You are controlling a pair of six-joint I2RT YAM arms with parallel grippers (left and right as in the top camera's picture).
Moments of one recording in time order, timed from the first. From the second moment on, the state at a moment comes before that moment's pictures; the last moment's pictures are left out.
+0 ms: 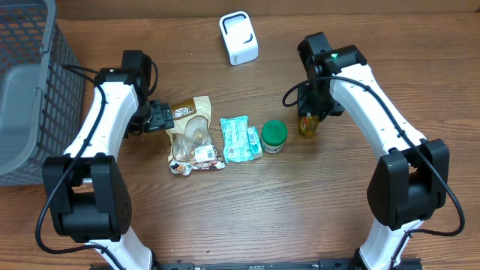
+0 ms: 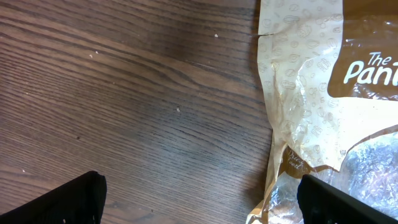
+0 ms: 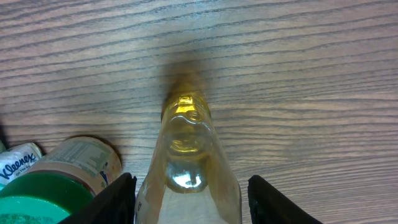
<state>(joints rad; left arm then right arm) -0.01 1.88 1.45 -1.09 -0.15 -0.30 0.29 1.96 1.68 -1.20 0.13 0.32</state>
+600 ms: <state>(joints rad) -0.01 1.88 1.45 -1.09 -0.15 -0.30 0.29 1.96 1.68 -1.22 0.13 0.30</state>
